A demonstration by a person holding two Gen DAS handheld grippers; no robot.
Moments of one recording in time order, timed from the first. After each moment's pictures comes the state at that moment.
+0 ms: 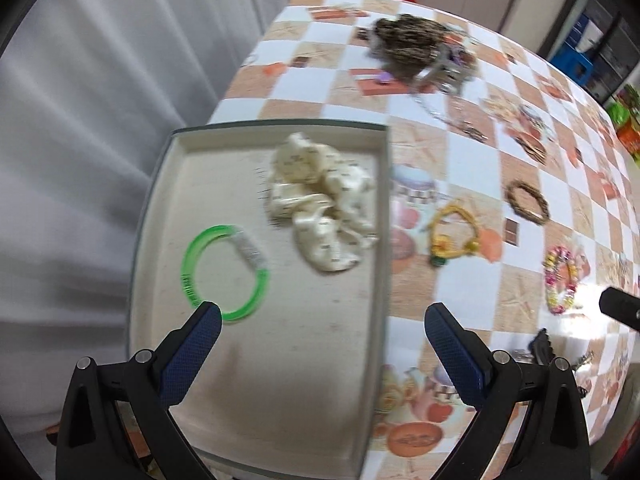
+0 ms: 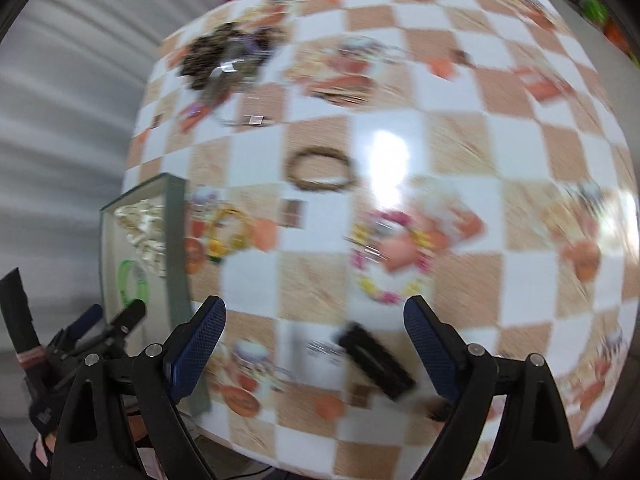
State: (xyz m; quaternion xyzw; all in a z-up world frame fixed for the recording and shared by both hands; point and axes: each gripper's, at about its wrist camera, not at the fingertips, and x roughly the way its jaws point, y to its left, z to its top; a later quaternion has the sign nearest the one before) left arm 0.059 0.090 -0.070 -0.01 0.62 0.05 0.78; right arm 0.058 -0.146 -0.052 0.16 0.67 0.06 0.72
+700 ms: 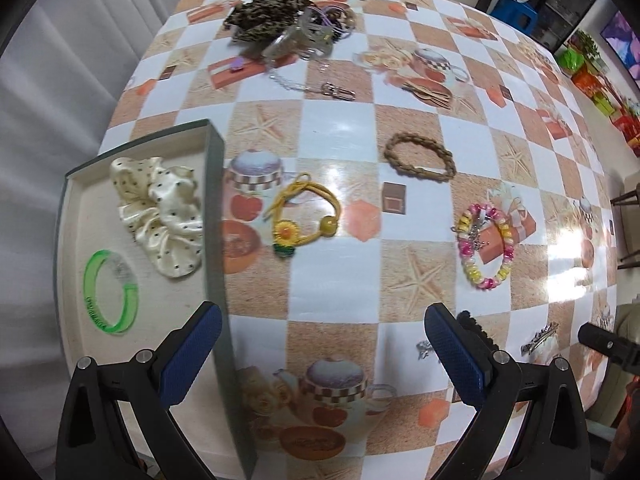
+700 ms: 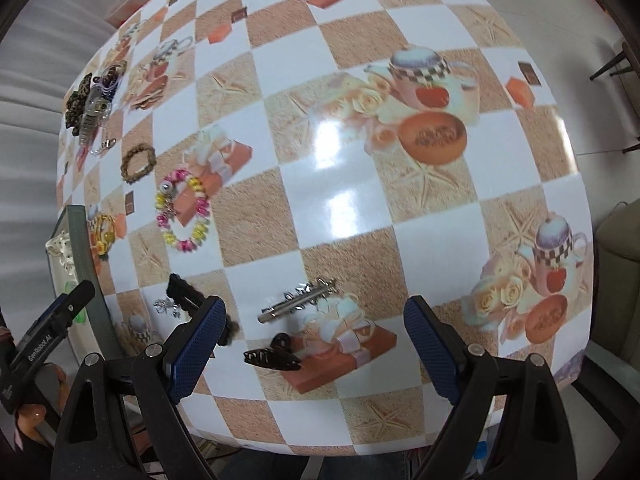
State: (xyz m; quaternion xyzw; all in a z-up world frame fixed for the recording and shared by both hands) left arm 0.069 -0.011 -0.087 0.02 0.65 -0.04 0.76; right arm -0.013 -0.279 -0.084 0.22 0.70 -0.06 0.68
